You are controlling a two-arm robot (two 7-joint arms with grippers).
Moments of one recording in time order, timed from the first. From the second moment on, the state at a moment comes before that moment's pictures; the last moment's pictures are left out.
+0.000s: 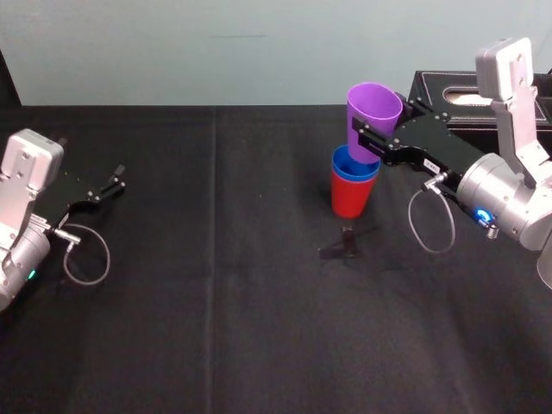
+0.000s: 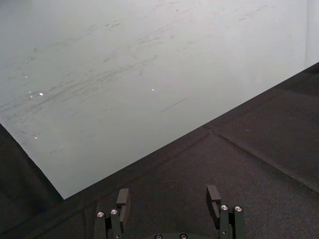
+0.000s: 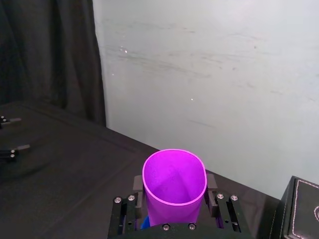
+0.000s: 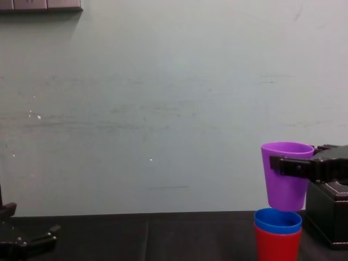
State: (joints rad) left arm -0.20 0.60 0.45 -1.41 -0.25 -0.12 0.03; right arm 0.20 0.42 -0.23 -1.65 0.31 0.19 0.33
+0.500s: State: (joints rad) left arm -0.20 0.60 0.45 -1.41 -0.25 -0.12 0.03; right arm 0.23 0.40 -0.25 -1.59 0.31 0.17 0.33
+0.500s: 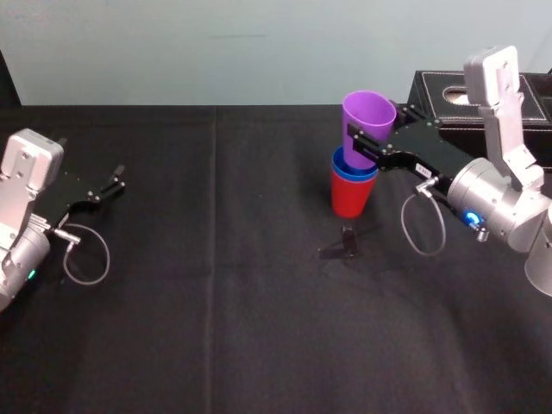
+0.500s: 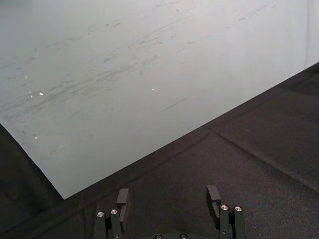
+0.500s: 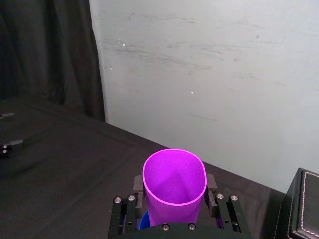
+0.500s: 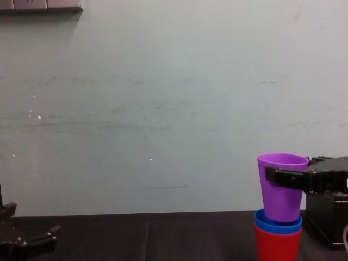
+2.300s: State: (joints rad) left arm -0.20 0.60 0.45 -1.41 -0.25 -0.12 0.03; right arm 0.21 0.37 -0.28 -1.49 0.27 0.11 0.33
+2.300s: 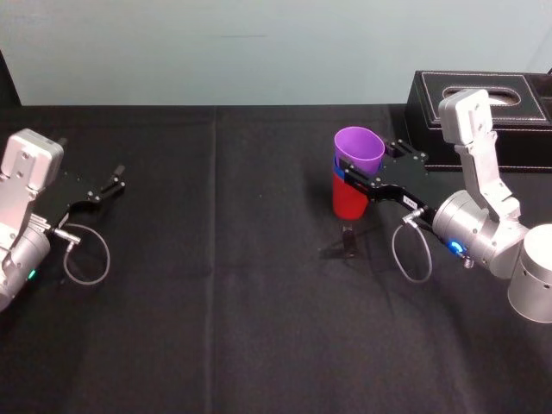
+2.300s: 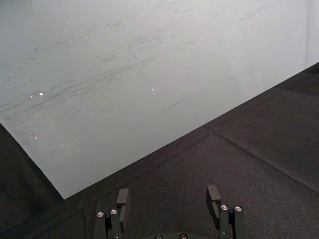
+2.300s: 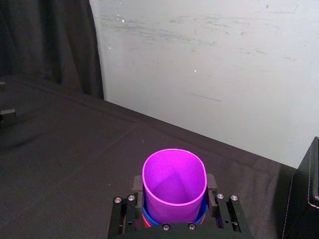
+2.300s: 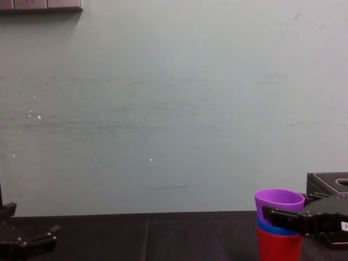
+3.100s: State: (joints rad) left arm -0.20 0.60 0.45 -1.41 -0.25 -0.12 0.03; right arm 0.21 0.38 -0.28 -1.49 0.27 0.11 0.33
